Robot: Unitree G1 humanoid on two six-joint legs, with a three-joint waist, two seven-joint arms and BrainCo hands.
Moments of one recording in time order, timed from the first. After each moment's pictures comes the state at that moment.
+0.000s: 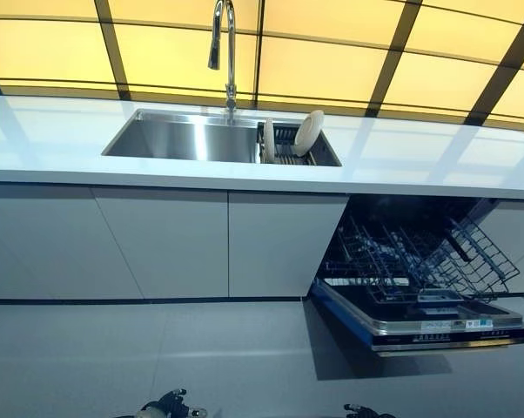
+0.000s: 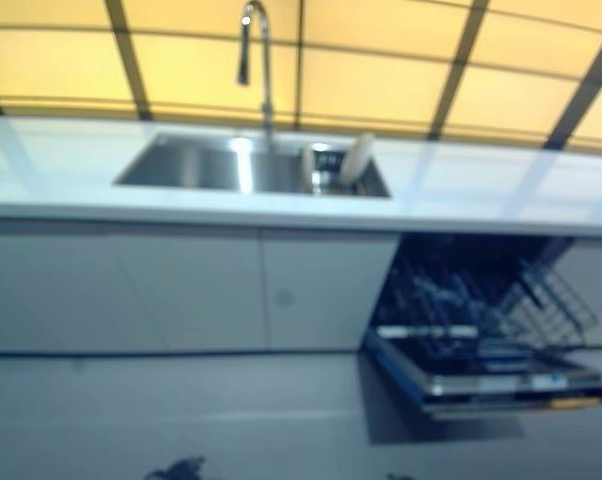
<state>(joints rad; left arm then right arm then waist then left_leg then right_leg) -0.03 0.29 -0.36 1.23 0.03 -0.02 -0.03 -0.01 -0.22 0.30 1.24 -0.04 0.04 0.13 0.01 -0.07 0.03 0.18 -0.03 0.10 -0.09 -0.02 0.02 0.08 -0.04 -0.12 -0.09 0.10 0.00</state>
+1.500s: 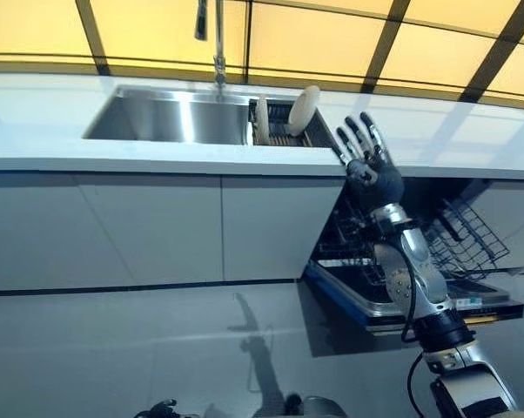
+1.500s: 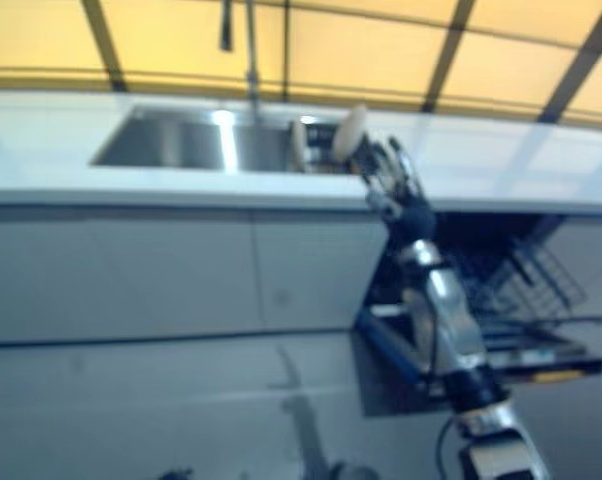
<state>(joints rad) -0.05 0.29 -0.30 1.35 0.11 -0.05 -0.03 -0.46 -0.45 0.16 0.05 0.77 -0.19 -0.01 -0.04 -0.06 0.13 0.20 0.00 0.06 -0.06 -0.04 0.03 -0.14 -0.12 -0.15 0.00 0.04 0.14</state>
